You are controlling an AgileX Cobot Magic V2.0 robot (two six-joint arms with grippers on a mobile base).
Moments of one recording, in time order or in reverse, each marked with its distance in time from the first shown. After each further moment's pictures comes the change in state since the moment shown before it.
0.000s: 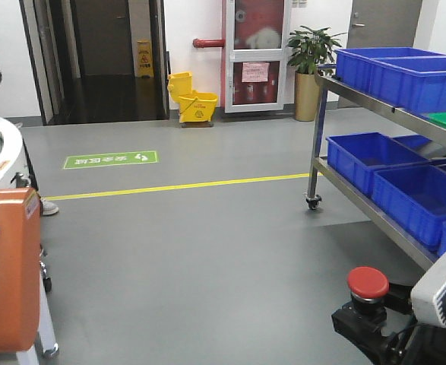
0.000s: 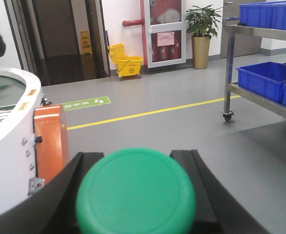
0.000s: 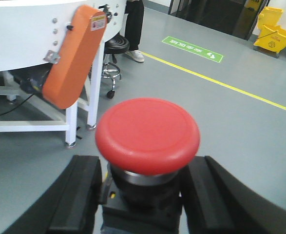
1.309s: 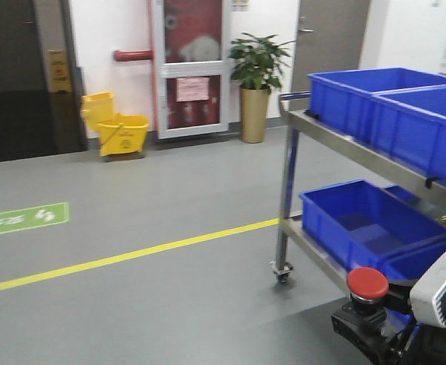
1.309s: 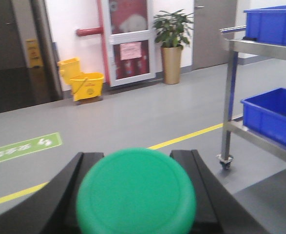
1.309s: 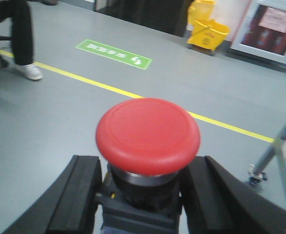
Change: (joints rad) left arm 0.000 0.000 0.000 0.000 0.000 0.000; right arm 0.000 0.000 0.001 0.000 0.000 0.000
